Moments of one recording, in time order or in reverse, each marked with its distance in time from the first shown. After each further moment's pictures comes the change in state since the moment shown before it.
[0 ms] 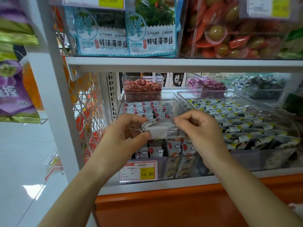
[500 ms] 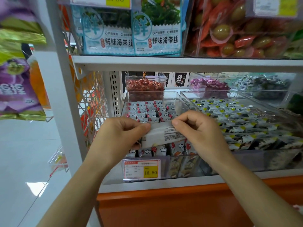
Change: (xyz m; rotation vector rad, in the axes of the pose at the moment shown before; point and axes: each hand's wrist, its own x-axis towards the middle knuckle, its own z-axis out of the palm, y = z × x) left_hand 0.005 0.007 -0.005 0.141 0.119 -0.002; right_hand -0.004 -0.004 0.001 -0.080 -0.143 -0.123
